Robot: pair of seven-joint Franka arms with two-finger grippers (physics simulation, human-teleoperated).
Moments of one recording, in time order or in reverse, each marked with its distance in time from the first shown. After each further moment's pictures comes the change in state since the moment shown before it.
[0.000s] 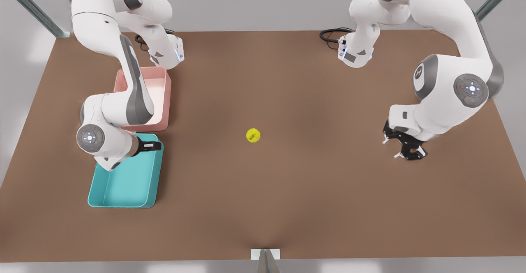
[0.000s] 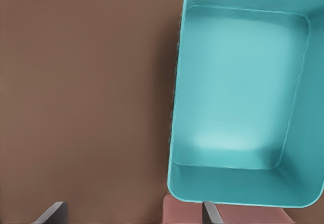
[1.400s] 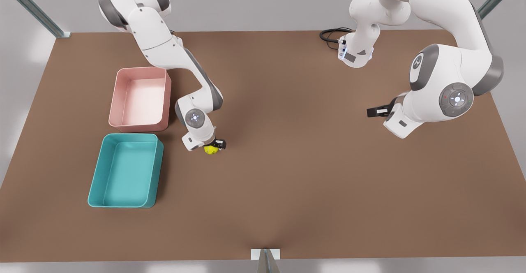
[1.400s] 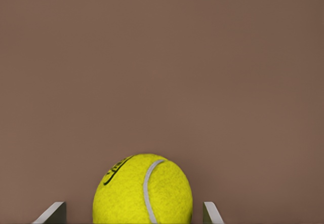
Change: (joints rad) left arm -0.002 0.007 -0.020 -0.016 -0.016 -0.385 -1.142; right arm 0.322 0.129 0.001 -0.428 -0.007 0.767 0.616
